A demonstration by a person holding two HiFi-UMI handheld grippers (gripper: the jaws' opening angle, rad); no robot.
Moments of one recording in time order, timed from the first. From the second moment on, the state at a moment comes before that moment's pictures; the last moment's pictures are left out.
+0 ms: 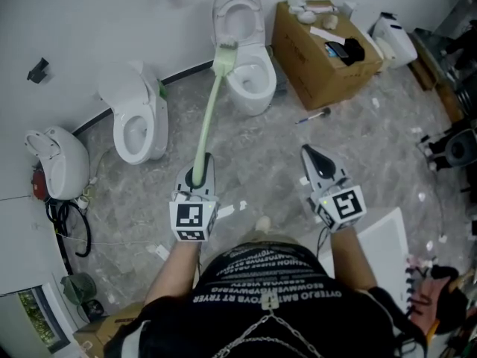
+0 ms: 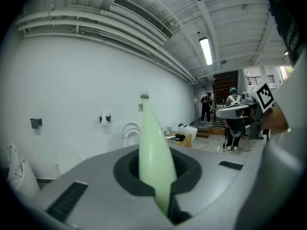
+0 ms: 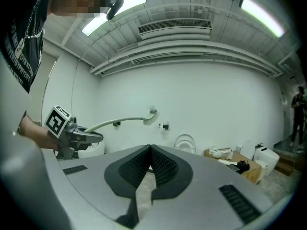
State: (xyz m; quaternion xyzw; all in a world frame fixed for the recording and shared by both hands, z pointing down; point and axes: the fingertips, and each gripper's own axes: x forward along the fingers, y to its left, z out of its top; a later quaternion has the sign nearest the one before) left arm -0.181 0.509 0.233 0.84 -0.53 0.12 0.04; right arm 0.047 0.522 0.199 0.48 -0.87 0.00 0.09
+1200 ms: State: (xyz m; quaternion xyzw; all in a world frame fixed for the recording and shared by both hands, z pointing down) left arm -0.134 0.472 0.231 0.83 -0.55 0.13 0.04; right arm 0.106 0.475 0.205 0.48 -0.88 0.00 0.08
